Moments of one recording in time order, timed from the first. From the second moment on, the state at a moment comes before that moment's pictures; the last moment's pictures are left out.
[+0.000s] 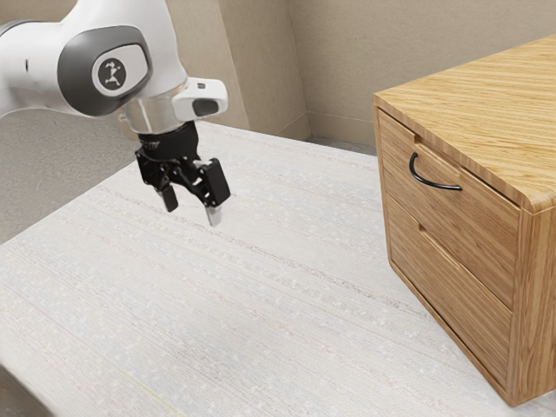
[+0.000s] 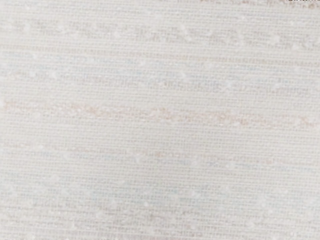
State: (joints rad) arm -0.05 0.01 0.13 -1.50 0.02 1.50 0.04
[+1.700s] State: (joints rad) arm -0.29 -0.12 0.02 -1.66 -0.08 2.05 -1.41
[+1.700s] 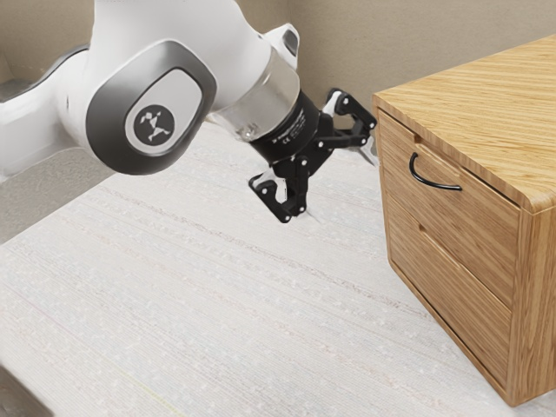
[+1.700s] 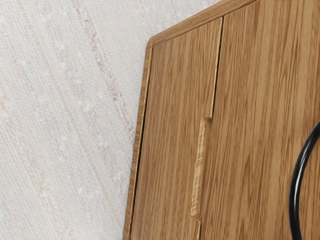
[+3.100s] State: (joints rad) arm -0.31 0.09 -0.02 -1.54 -0.07 2.13 -1.56
